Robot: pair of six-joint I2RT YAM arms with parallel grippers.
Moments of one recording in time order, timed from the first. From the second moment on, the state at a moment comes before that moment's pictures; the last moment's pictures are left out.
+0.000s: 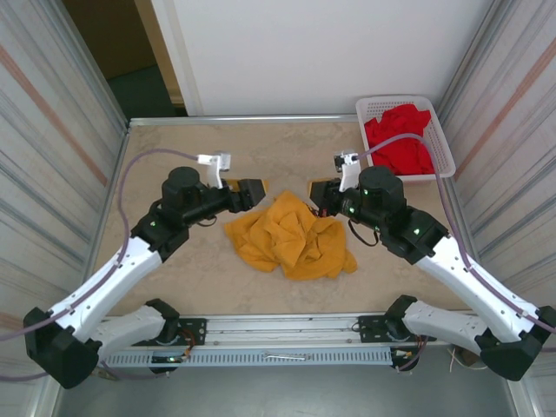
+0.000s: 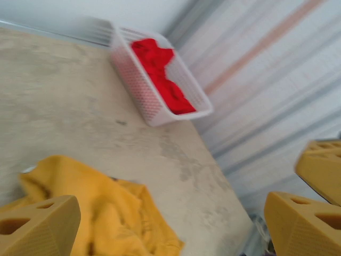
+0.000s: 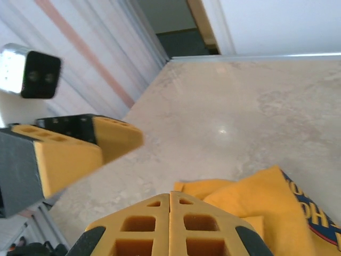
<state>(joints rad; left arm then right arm) -0.57 1.01 0.90 -0.16 0.30 -0.63 0.76 0.98 1.08 -0.45 -0.01 0.52</state>
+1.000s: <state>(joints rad) -0.45 1.44 0.67 -0.37 0.05 -0.69 1.01 1.31 0.84 -0.44 0.20 0.80</state>
